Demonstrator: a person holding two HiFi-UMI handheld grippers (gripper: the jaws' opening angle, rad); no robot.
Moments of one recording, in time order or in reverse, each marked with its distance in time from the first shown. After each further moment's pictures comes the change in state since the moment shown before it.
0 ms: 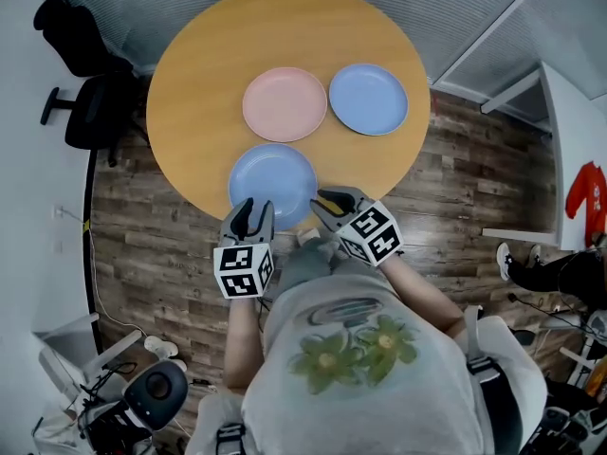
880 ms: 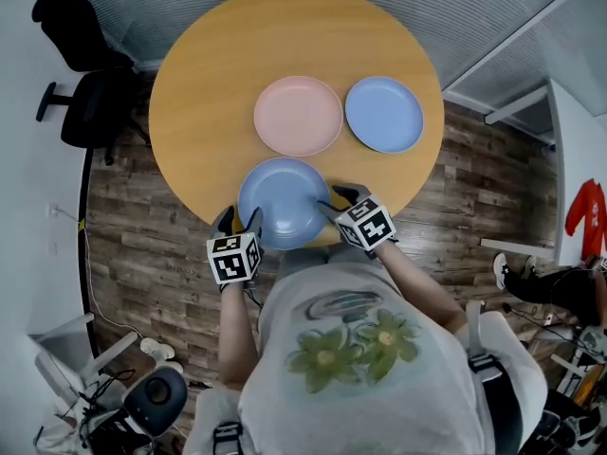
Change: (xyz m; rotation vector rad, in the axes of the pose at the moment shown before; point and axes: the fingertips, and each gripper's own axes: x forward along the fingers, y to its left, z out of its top) left arm 0.060 0.125 -0.048 -0.108 0.203 0.111; right arm 0.095 -0.069 -0.026 0.029 0.228 -0.087
